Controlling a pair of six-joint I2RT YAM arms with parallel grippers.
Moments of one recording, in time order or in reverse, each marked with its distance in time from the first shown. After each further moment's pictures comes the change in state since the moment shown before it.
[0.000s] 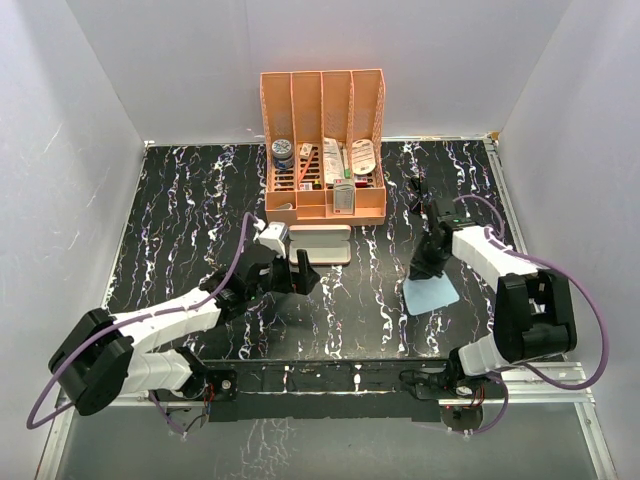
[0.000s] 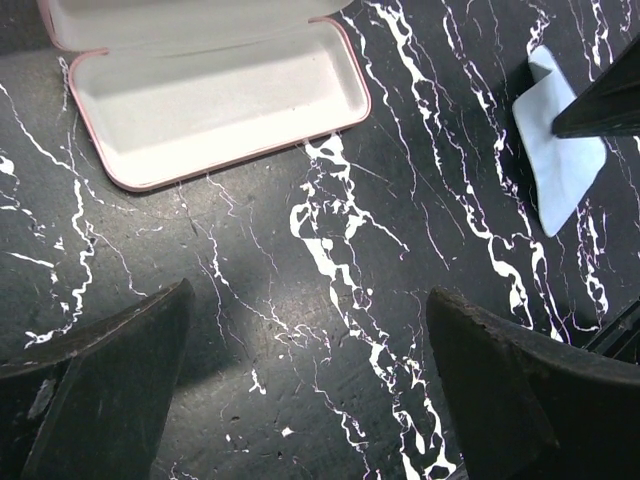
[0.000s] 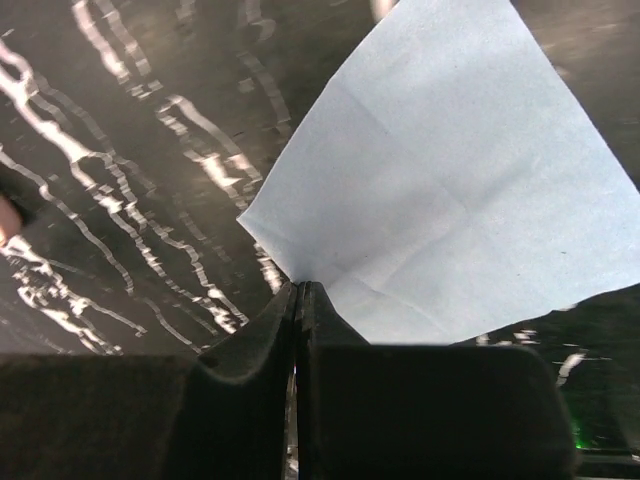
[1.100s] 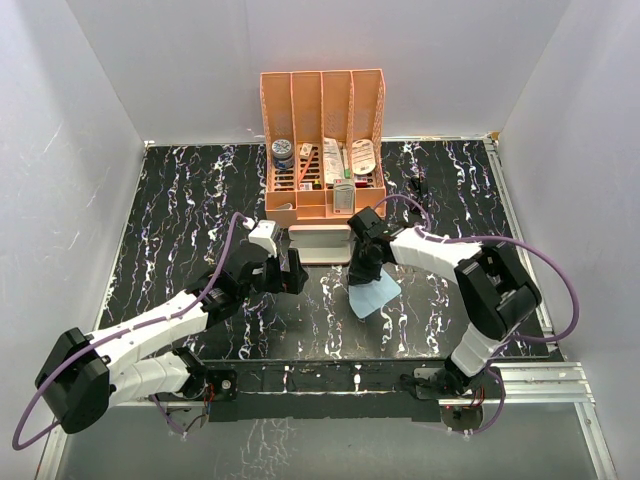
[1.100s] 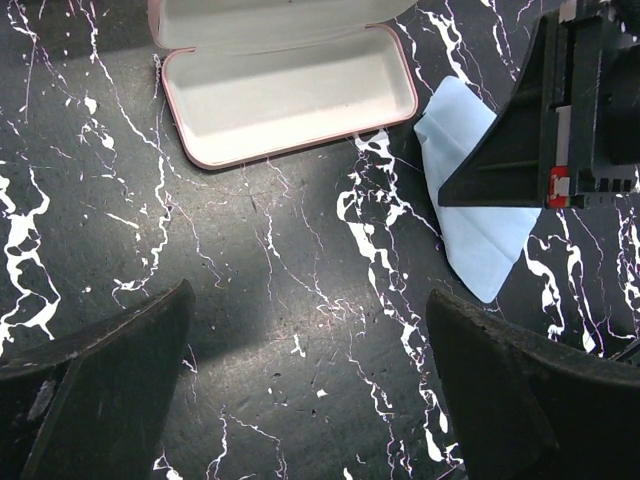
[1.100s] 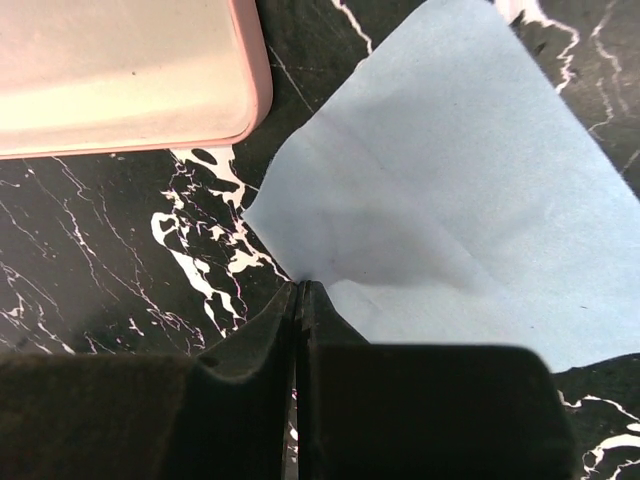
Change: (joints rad) left arm 0.000 -0.140 0.056 -0.252 -0.105 0.027; right arm 0.526 0.229 0.132 0.193 0.008 0.244
